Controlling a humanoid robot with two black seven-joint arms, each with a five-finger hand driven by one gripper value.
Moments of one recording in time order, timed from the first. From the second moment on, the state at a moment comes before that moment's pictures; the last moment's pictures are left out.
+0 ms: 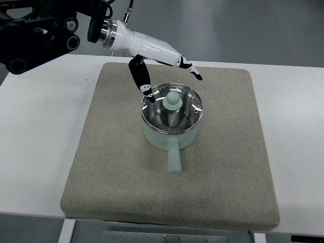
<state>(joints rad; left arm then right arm) -1.57 0.45 -0.01 -1.06 1.47 -0.50 -0.61 0.04 0.00 -0.04 0.15 0.05 -0.04 0.14</state>
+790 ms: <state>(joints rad) -1.60 0.40 0.00 -1.06 1.70 -0.50 -0.61 0.04 0.00 -0.04 0.15 0.05 -0.04 0.14</state>
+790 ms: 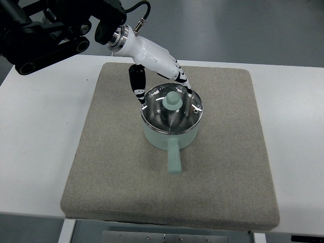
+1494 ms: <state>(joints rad) -1.56 0.34 -0.01 -0.99 1.70 -0.49 -0.61 0.04 0.00 -0.04 0.15 0.05 -0.04 0.14</state>
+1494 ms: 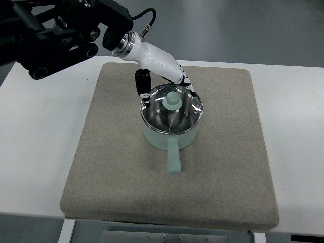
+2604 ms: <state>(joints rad) -1.54 0.33 -0.01 -0.97 1.69 -0.43 -0.61 0.04 0.00 -0.04 0.15 0.05 -0.04 0.14</state>
